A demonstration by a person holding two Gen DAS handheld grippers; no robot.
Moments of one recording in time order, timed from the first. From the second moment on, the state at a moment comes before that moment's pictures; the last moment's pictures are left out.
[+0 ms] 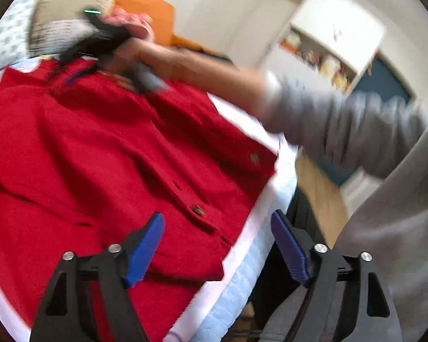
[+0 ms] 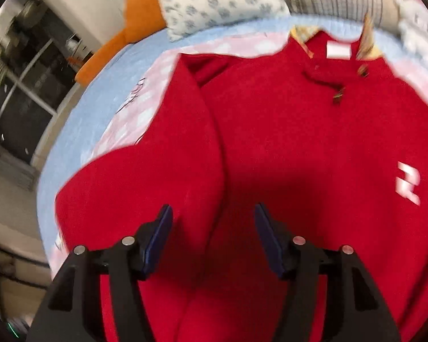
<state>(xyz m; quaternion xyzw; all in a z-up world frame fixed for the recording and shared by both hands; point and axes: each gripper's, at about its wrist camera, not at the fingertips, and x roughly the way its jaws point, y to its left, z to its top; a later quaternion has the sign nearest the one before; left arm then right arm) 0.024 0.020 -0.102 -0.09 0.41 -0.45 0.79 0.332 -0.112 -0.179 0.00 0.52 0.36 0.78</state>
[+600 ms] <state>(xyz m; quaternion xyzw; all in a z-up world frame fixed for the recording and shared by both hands) 0.218 0.184 -0.141 -0.28 0.42 -0.17 0.84 0.066 -0.179 -0.178 0.01 0.51 0.41 0.76</state>
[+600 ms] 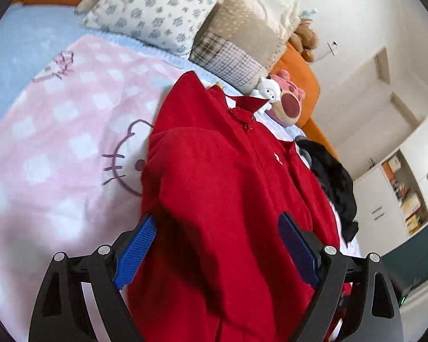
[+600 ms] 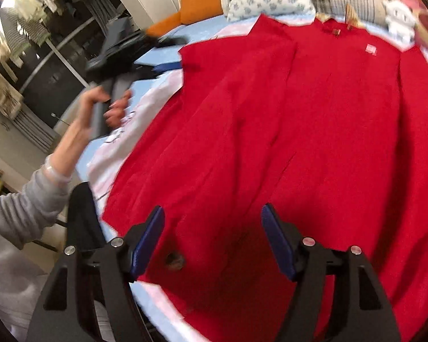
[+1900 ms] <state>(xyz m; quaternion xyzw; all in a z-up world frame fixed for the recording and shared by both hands) 0.098 0.078 -0.099 -0.19 0.48 -0.33 0.79 0.053 -0.268 -0.148 -0.09 0.49 0.21 0.84</state>
